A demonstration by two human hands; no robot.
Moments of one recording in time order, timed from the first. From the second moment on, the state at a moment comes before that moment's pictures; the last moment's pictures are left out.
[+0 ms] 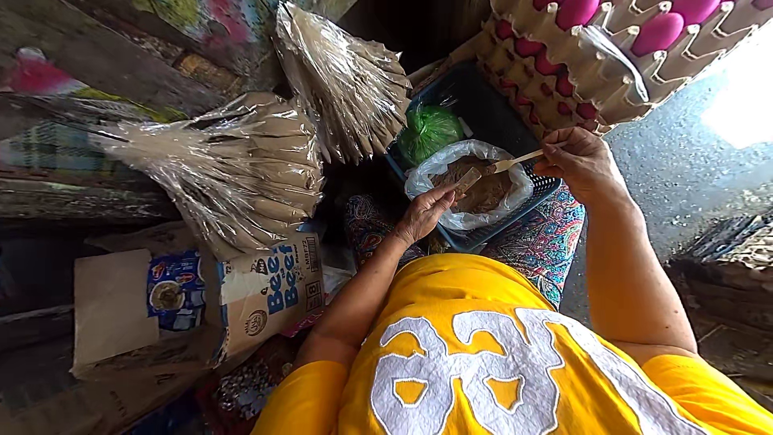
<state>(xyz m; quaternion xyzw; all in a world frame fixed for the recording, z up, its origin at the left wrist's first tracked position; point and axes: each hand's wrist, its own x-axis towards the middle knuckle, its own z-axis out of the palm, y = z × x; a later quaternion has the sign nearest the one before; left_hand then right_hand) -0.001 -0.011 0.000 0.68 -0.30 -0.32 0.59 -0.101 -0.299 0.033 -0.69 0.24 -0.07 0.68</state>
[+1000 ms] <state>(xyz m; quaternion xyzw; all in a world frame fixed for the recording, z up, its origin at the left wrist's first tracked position) 0.000 -0.014 -0.002 0.69 -0.33 -0.32 0.56 -0.106 -0.269 0.095 -0.82 0.07 -0.10 0.56</state>
